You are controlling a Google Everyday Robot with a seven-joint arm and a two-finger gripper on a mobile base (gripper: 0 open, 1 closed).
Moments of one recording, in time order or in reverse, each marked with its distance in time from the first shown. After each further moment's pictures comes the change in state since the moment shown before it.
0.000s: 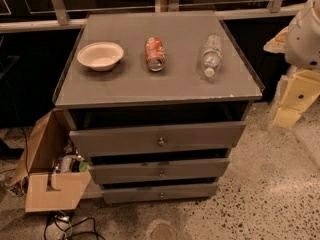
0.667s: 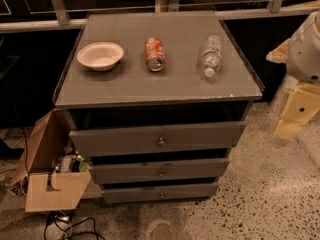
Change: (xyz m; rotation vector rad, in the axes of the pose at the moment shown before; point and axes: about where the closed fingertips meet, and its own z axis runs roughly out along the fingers) arm 0.007 0.013 0.010 -0.004 0.005 0.017
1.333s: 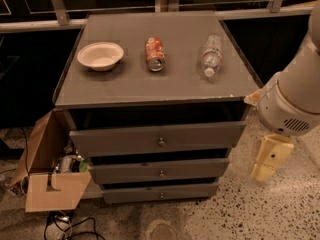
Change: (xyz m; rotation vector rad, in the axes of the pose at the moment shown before) arm 0.002 0.054 0.072 -0.094 0.001 -0.005
